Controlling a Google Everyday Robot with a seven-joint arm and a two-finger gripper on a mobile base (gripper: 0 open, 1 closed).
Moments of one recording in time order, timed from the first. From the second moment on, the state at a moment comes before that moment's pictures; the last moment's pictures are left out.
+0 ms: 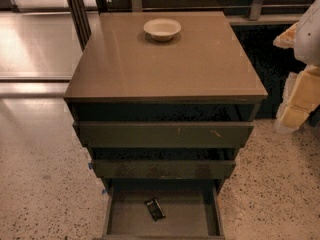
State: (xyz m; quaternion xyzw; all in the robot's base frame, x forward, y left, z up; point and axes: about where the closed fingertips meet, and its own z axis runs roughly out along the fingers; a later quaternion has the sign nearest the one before) arm 0.438 -0.217 0.976 -0.60 0.78 -0.03 0.16
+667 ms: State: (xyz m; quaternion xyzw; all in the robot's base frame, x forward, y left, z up) arm 0.437 -0.215 0.971 -0.59 0.78 -0.03 0.18
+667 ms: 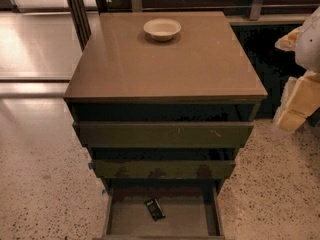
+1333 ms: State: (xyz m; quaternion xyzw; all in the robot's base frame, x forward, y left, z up) arm 0.411 -0.219 0.864 -0.47 0.85 0.02 0.22
